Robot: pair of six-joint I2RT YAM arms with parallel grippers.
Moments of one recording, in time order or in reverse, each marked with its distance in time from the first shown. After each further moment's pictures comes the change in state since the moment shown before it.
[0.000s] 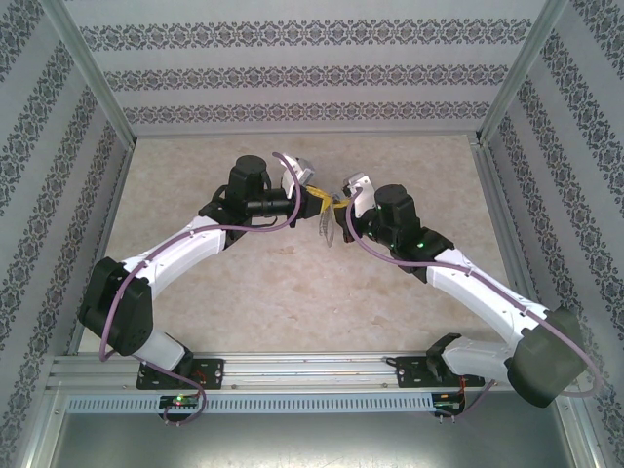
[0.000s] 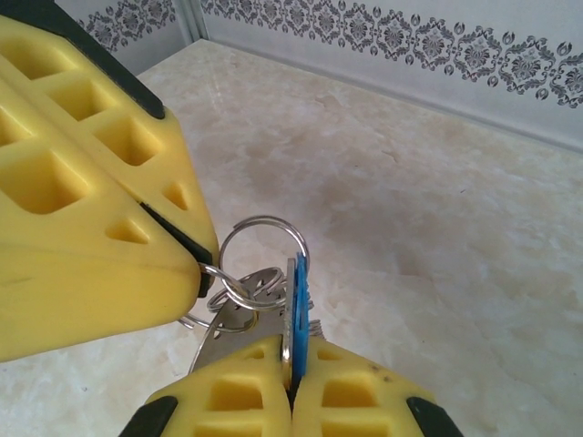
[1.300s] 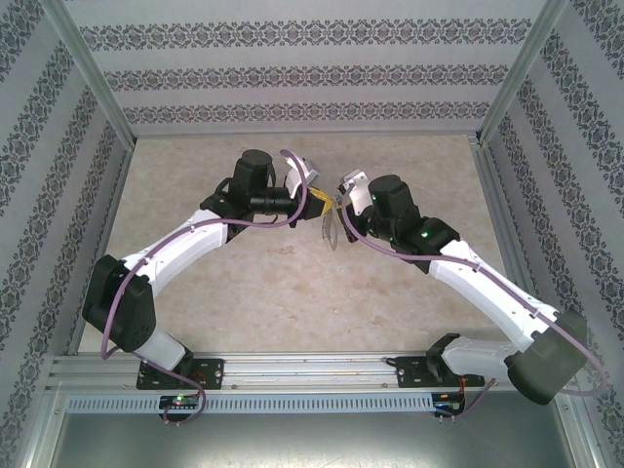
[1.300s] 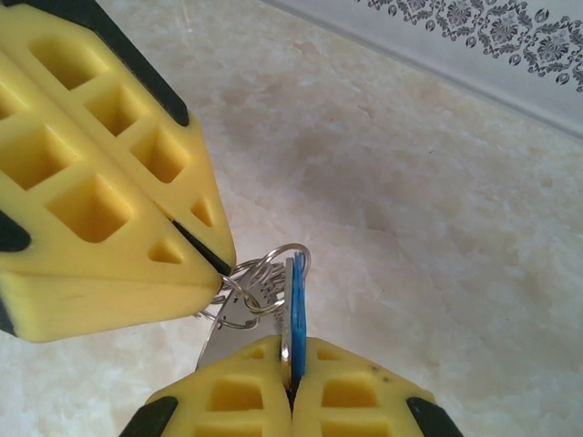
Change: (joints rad) left arm -0.006 0.027 0.092 -0.179 0.024 0.111; right arm 0.032 0.016 0.187 -0.325 0.095 -0.076
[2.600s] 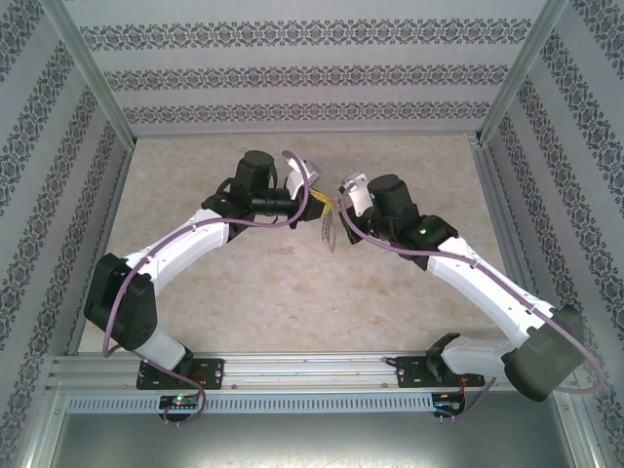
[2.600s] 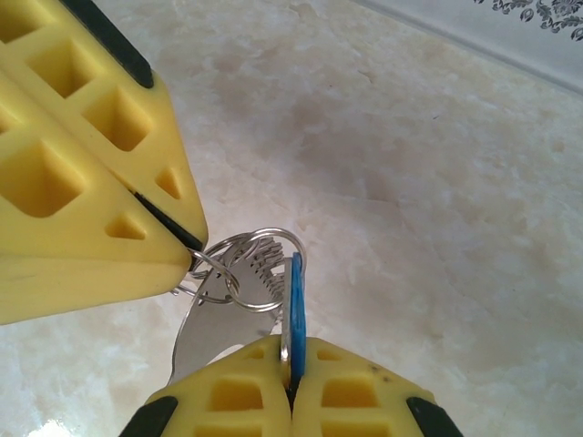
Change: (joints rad) left arm -0.001 0.010 0.001 -0.023 -0.007 0.016; right arm -0.021 0.023 0.000 -0.042 -0.017 0.009
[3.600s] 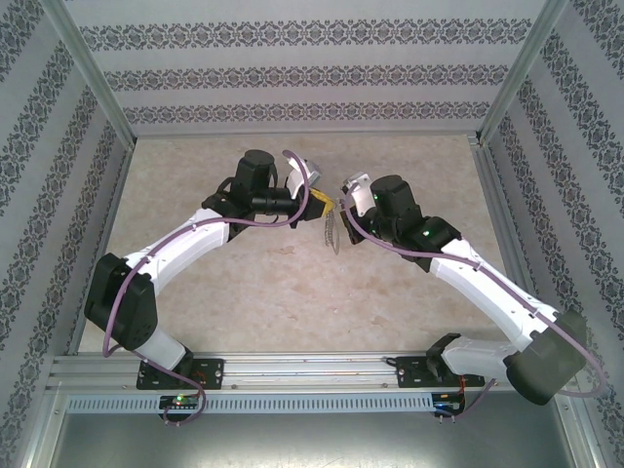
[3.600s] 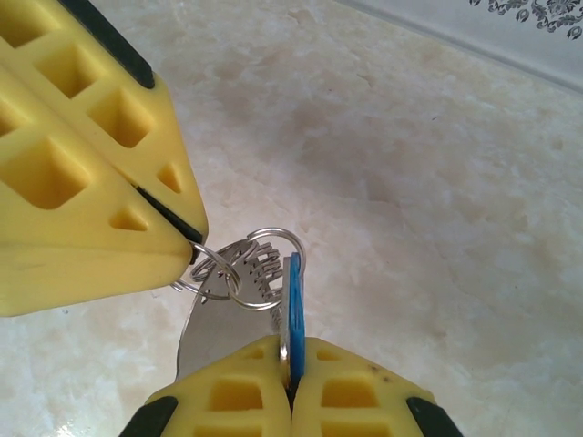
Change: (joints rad) left arm -0.001 0.002 0.009 0.000 0.008 0.000; right arm -0.007 -0.024 -0.010 0.000 -0.008 0.025
